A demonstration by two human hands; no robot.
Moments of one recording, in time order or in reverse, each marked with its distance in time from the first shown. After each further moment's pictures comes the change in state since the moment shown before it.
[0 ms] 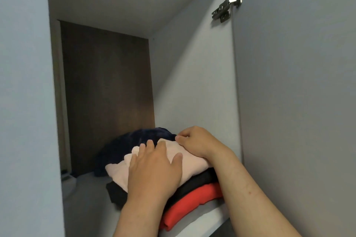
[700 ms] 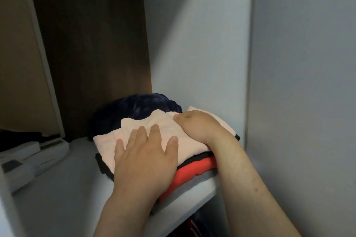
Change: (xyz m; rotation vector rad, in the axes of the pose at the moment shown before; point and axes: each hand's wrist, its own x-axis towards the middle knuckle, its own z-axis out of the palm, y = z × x) left_hand -0.014 -0.017 0.034 0.118 -0.119 -0.078; right_hand -0.018 0.012 0.023 -0.108 -0.129 0.108
